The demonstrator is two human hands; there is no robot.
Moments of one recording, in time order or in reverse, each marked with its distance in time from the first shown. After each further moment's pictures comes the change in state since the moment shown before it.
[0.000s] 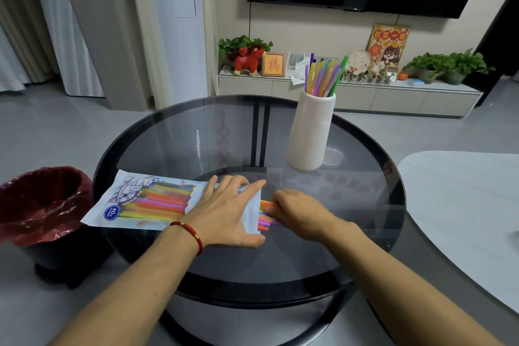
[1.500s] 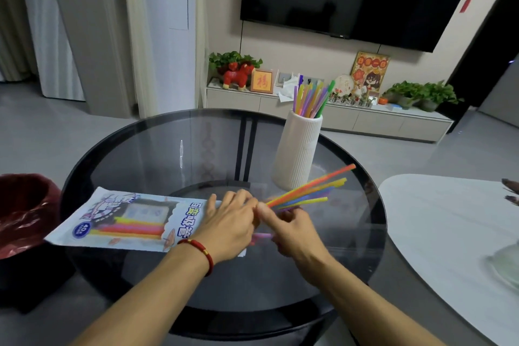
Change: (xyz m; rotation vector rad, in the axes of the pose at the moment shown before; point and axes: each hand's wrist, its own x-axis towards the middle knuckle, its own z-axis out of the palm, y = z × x) left_hand 0.028 0.041 -0.002 -0.110 0.033 -0.135; right_hand -0.030 -0.018 -0.004 1.066 0.352 0.185
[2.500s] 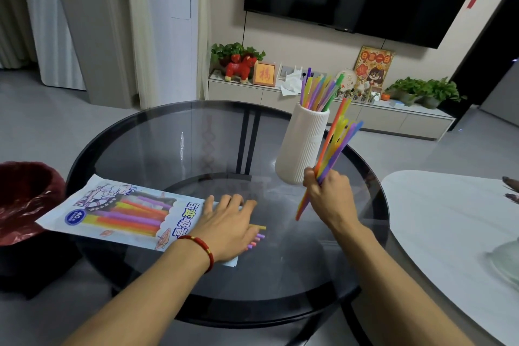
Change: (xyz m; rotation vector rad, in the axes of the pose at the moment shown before) left_hand -0.007 -0.018 0.017 0.101 -0.101 -0.004; right_hand 0.051 -0.004 -0.052 -0.681 0.411 -0.201
